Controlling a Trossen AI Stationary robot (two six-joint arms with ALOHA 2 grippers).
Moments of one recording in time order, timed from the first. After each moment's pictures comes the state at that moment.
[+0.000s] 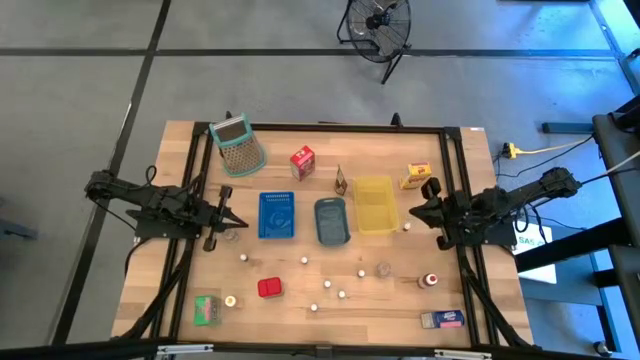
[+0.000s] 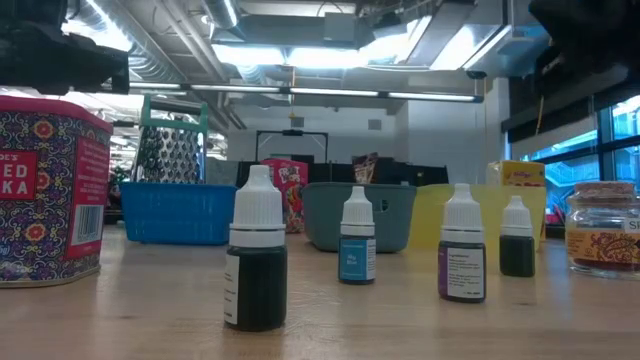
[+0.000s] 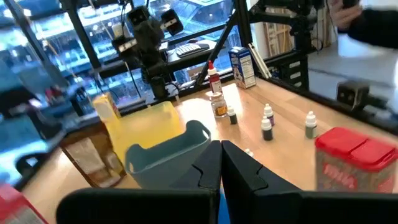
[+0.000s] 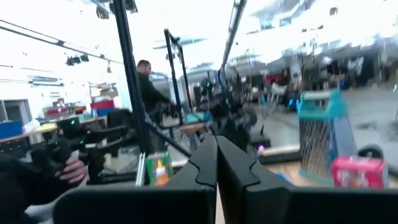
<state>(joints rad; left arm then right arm) -0.27 0.02 0.05 -0.10 -0.09 0.20 0.39 0.22 0.01 0.54 0.29 0.07</state>
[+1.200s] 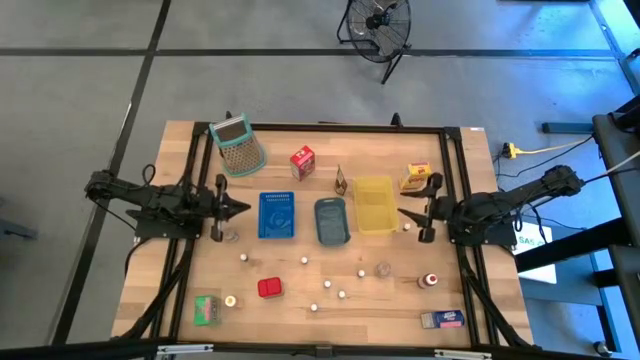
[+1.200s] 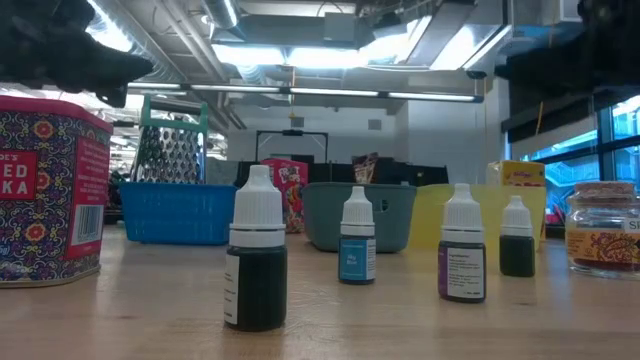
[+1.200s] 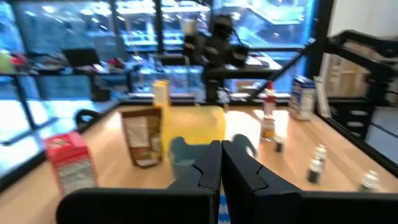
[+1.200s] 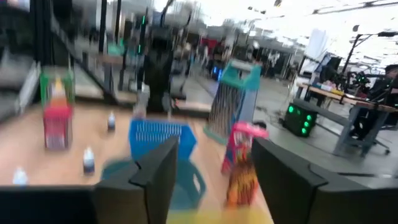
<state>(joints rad) -0.27 0.02 0.05 -0.02 -0.37 0.01 0.39 0.29 0.05 0.28 0.55 -0.22</state>
